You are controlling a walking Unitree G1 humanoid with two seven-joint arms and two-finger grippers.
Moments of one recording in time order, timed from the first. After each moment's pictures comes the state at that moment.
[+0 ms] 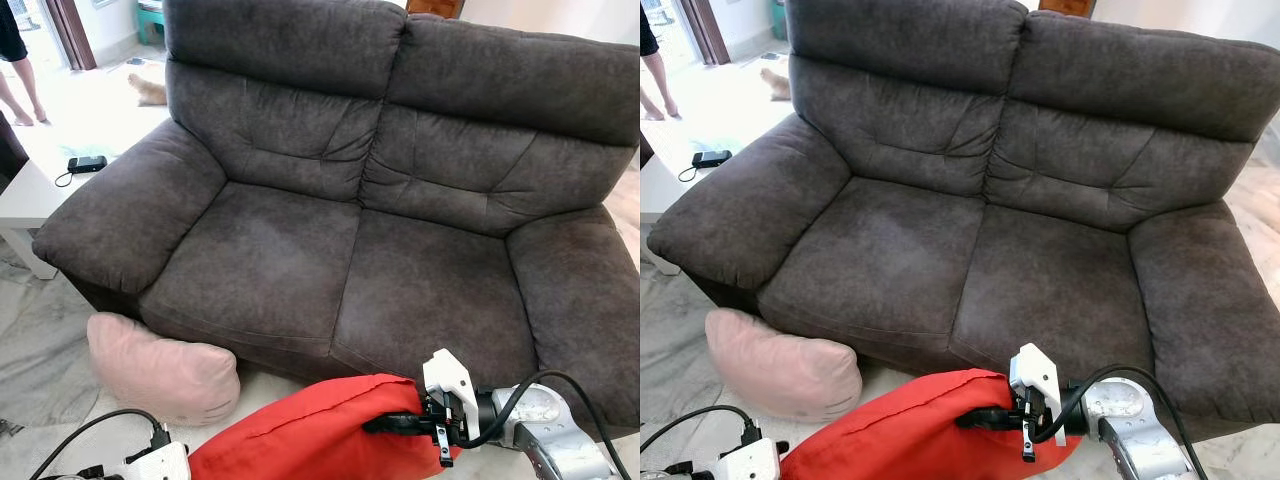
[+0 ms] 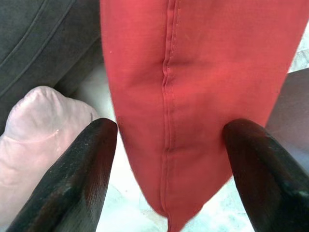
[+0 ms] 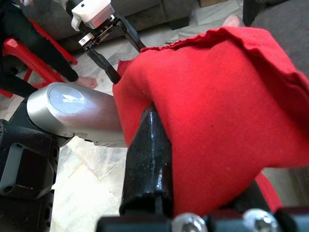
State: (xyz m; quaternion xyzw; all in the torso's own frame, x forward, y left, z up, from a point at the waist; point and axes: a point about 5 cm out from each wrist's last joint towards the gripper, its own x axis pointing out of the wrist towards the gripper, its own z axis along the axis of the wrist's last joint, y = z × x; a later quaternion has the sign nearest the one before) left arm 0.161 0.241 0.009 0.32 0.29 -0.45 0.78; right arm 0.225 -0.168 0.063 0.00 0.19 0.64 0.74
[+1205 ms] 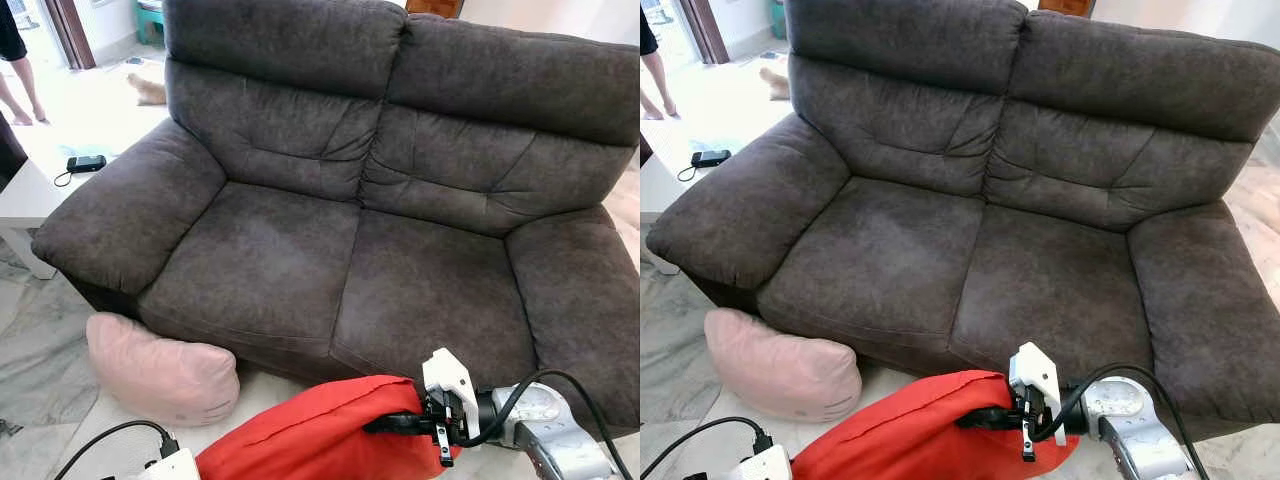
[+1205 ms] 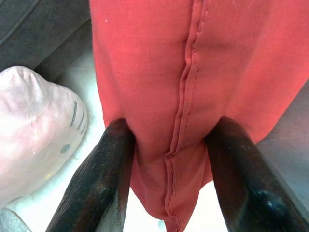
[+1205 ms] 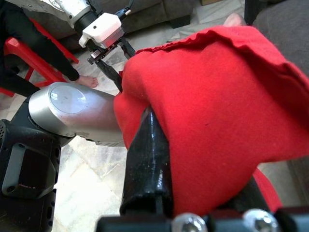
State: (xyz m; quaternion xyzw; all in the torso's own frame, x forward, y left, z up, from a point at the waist) left arm 0.158 0.236 -0.020 0.29 0.32 -0.43 0.79; right arm 0.225 -0.168 0.065 0.00 0.19 0.64 0.74
